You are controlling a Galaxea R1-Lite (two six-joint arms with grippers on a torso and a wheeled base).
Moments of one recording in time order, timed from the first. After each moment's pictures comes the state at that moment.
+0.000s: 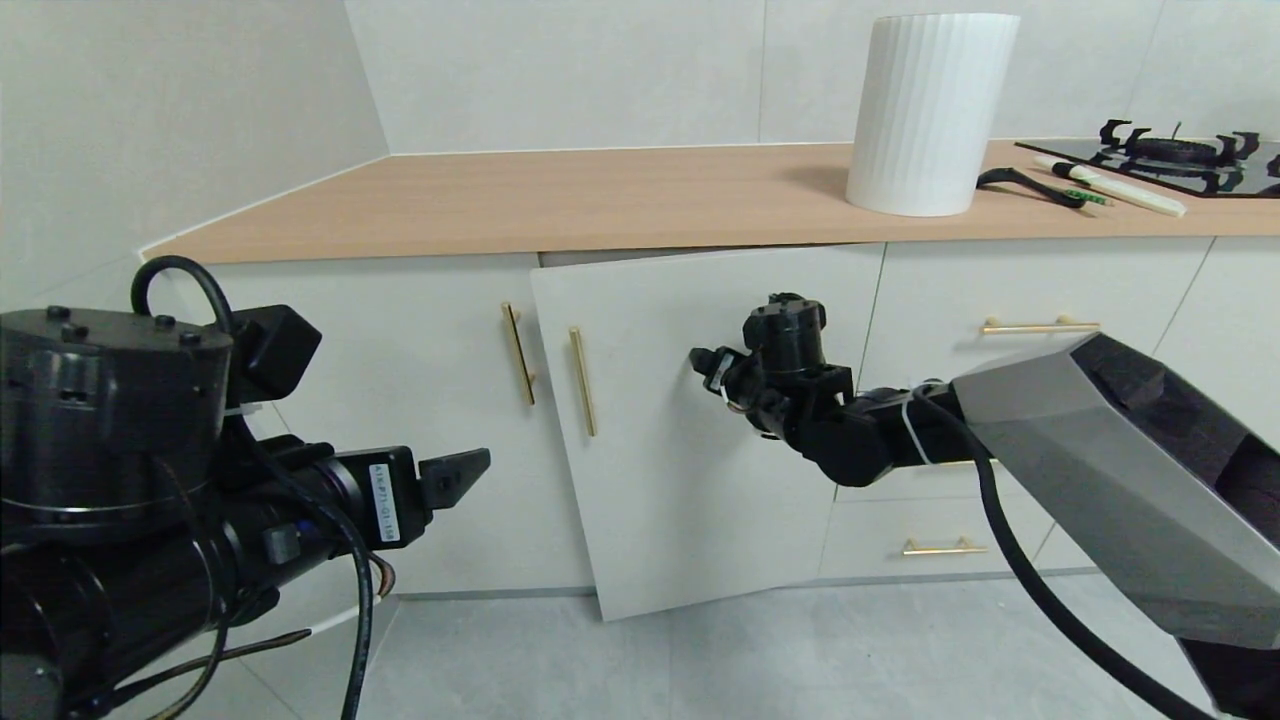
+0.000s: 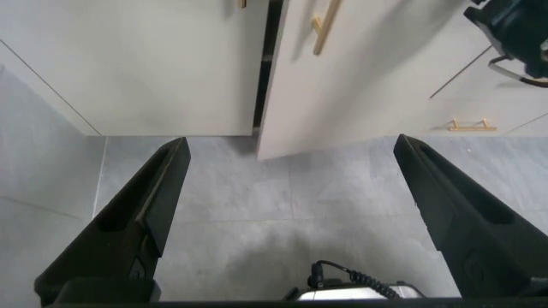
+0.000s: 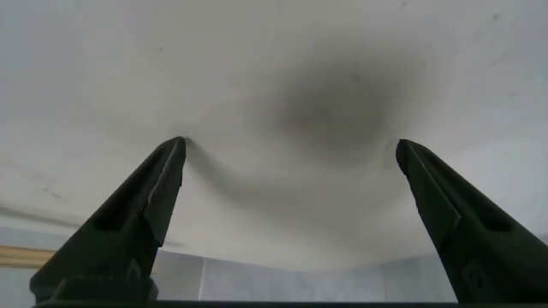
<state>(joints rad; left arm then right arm) -0.58 1.34 -0.75 -0.10 0.42 -0.39 0.59 2.41 -1.74 -0.44 -0.31 0.64</state>
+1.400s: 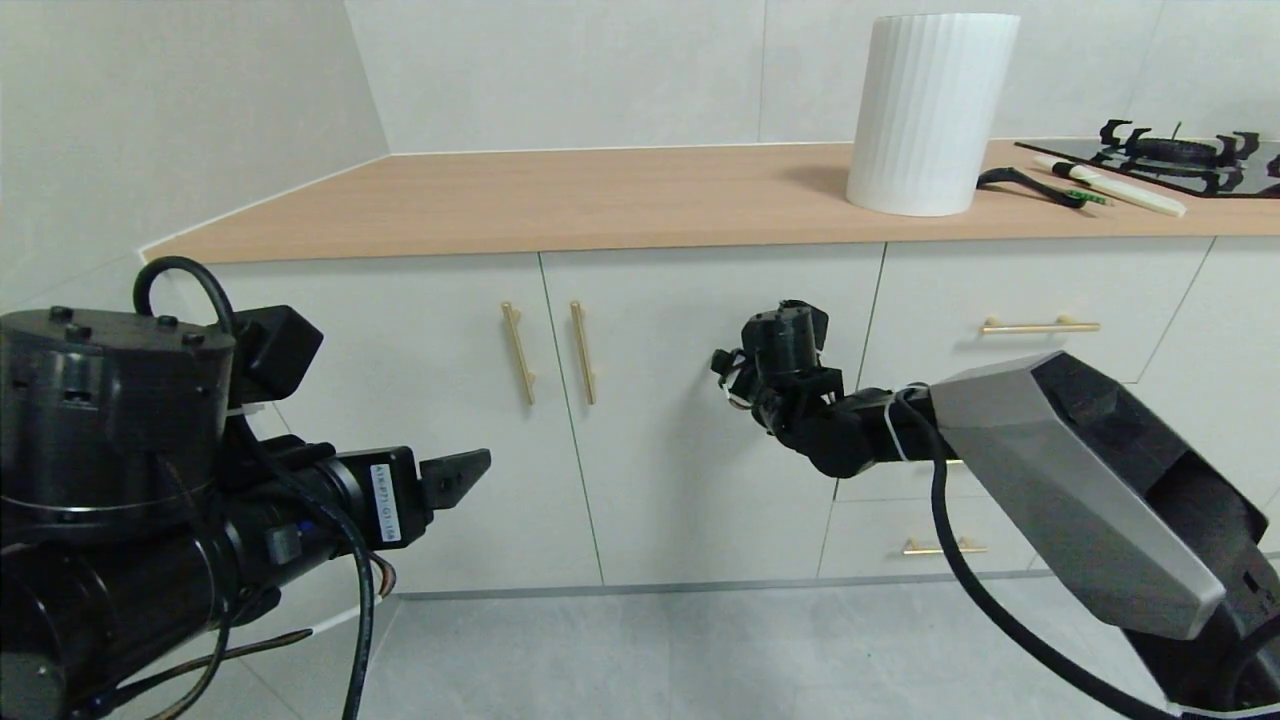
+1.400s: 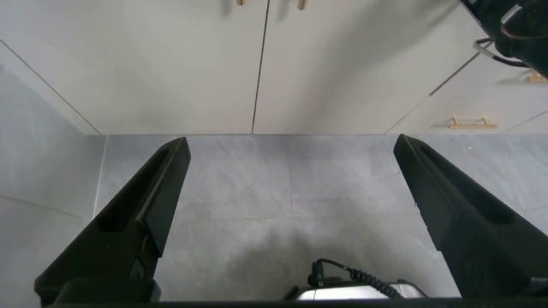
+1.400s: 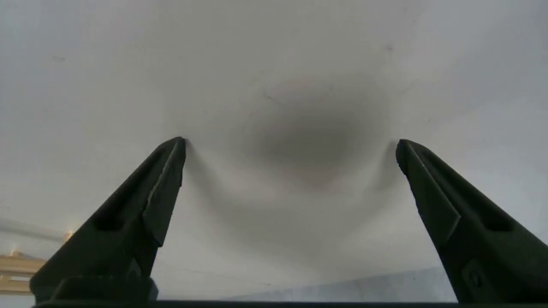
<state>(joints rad) -0.58 1.34 -0.75 -0.10 0.42 -0.39 0.56 2.50 -1.86 -0.36 -0.43 0.64</state>
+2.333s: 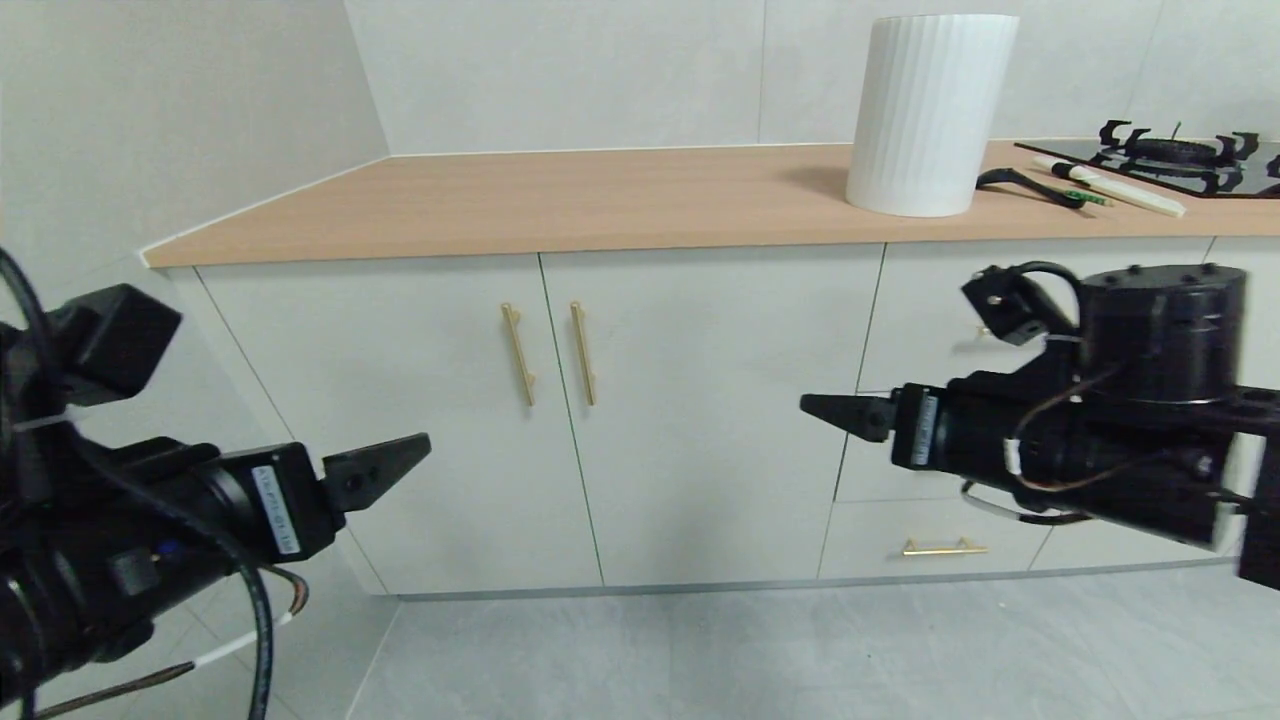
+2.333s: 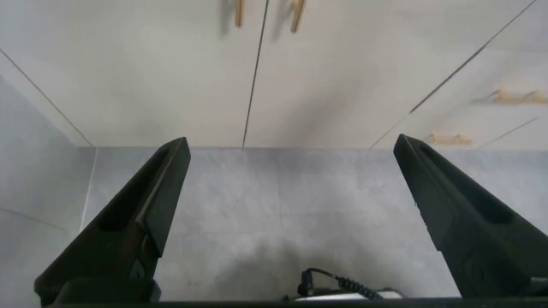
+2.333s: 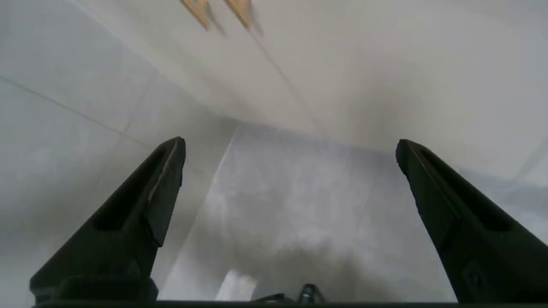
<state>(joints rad) -0.55 1.16 -0.70 -0.10 0.39 -0.39 0.57 1.56 -0.81 -0.51 0.04 0.40</state>
